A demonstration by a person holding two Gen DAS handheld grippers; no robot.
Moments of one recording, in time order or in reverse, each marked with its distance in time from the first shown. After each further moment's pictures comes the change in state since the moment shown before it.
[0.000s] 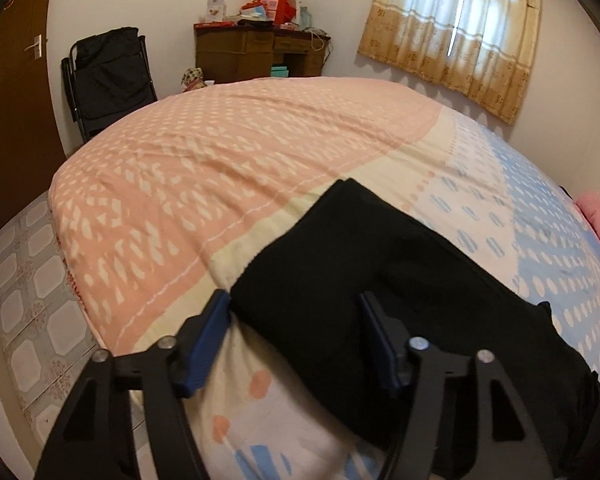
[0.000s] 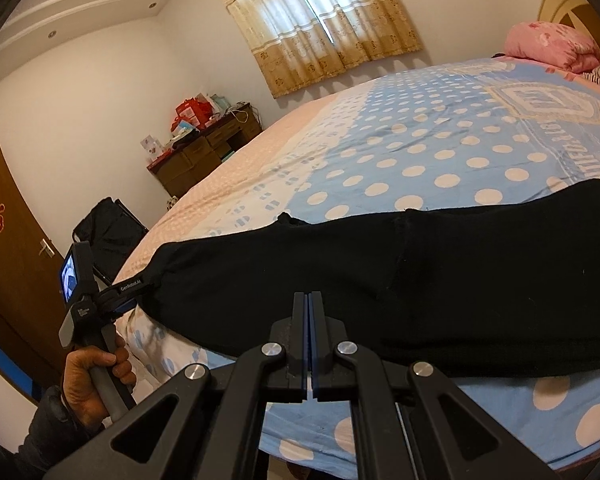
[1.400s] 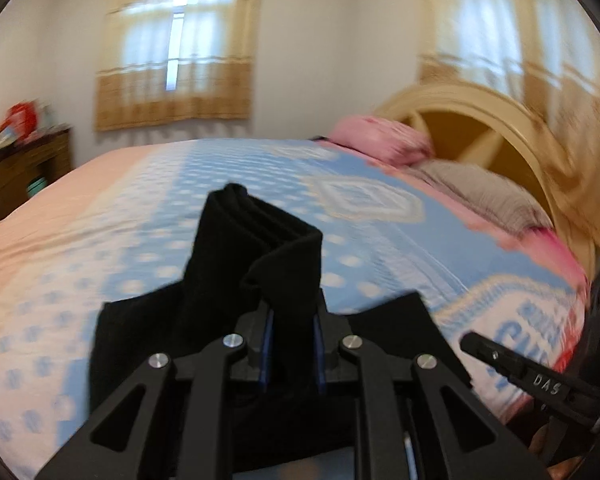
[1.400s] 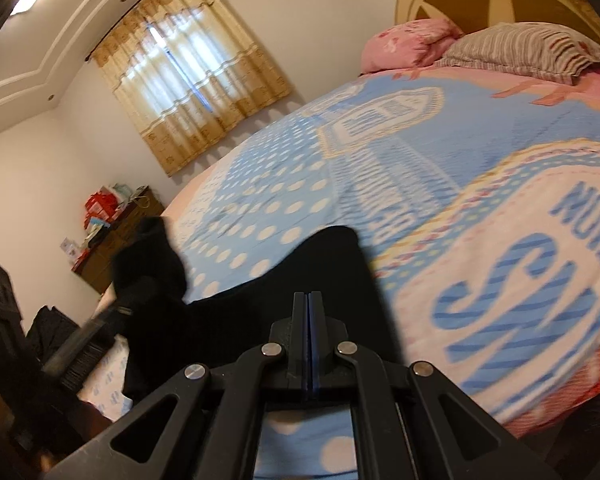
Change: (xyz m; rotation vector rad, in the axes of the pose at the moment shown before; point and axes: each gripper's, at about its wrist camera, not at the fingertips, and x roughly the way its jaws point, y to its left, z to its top) left arm -0.152 -0.287 -0.119 0.629 -0.152 -0.692; right arm -0.126 -0.162 0.014 0.300 -0.204 -0.301
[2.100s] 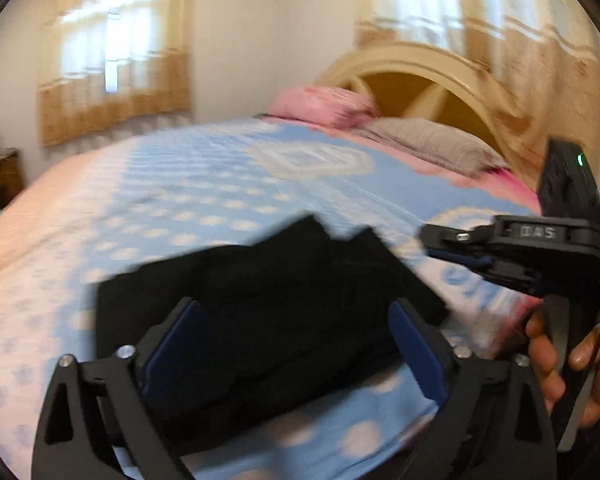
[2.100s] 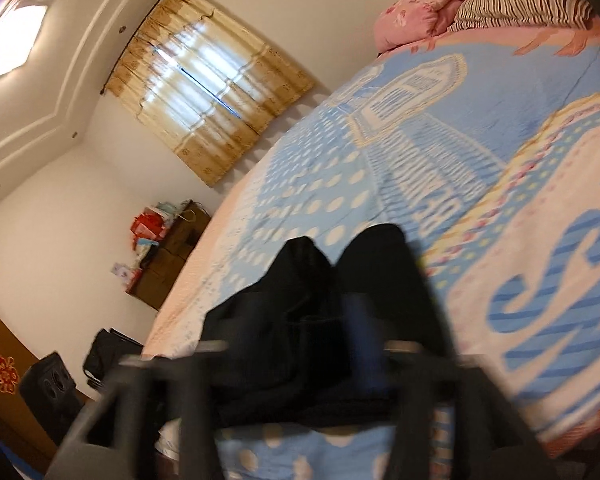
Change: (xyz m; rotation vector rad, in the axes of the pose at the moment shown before) left arm -0.025 0.014 -0.028 0.118 0.055 -0.098; right arm 0.028 0.009 0.003 0.141 0.017 0.238
